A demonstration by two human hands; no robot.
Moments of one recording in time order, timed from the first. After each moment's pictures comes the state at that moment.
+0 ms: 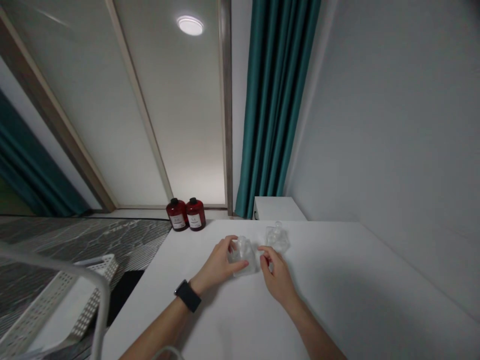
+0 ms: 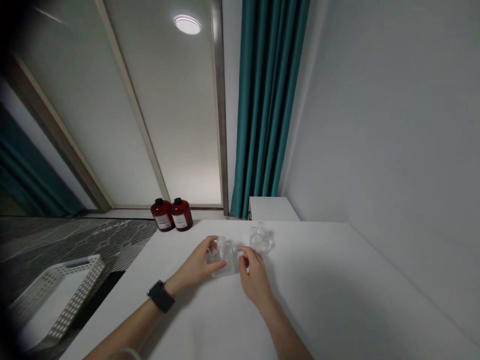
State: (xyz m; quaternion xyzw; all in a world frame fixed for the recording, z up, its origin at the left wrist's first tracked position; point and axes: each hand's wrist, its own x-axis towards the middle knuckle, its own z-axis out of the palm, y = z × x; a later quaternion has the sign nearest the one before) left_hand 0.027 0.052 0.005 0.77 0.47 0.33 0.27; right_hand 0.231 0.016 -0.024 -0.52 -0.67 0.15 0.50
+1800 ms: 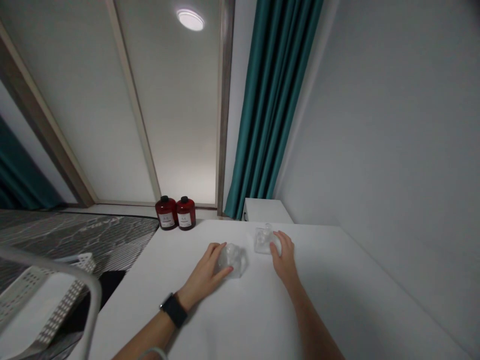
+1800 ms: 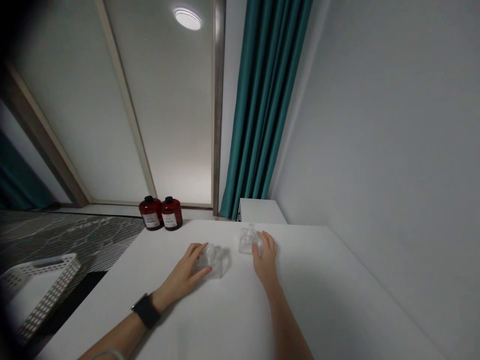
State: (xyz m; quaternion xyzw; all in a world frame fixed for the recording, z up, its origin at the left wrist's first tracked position) left_hand 0.017 0.035 -0.023 0.80 0.42 0.36 0.23; right_hand 0.301 0.059 -0.044 -0.58 -0.60 0.05 0.54
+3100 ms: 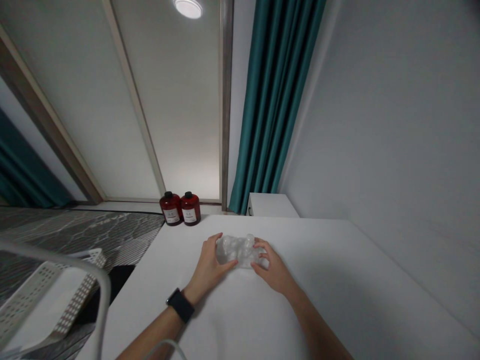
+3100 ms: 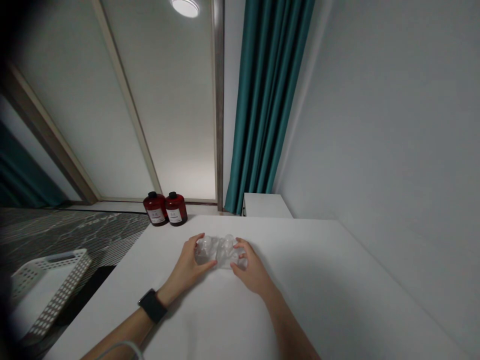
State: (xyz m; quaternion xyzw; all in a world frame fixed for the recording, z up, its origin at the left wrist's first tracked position) left_hand 0.020 0.044 -0.035 0.71 0.52 0.42 0.21; right_hand 0.248 0.020 -0.029 -0.46 -0.67 0.35 0.46
